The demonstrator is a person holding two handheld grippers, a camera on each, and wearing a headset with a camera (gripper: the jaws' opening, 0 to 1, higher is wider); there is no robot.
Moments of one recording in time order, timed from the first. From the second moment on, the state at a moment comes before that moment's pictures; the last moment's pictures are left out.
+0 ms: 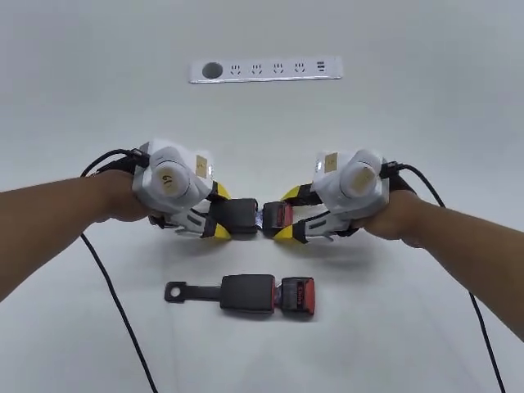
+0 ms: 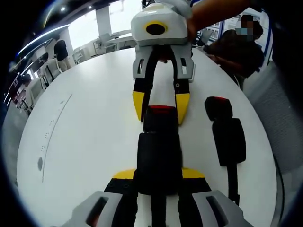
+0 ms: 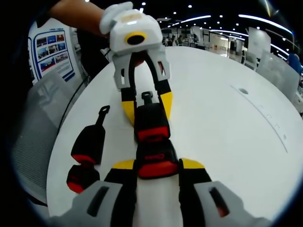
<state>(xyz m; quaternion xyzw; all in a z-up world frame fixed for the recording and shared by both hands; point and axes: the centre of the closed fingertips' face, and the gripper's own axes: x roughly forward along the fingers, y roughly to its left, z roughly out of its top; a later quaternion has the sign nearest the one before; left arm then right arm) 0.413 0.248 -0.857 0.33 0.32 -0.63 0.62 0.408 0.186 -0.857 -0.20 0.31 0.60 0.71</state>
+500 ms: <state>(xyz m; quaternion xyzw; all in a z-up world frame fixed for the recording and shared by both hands) 0.412 0.247 -0.855 0.33 0.33 -0.63 0.62 0.409 0.189 -0.860 -0.22 0.33 0.58 0.71</state>
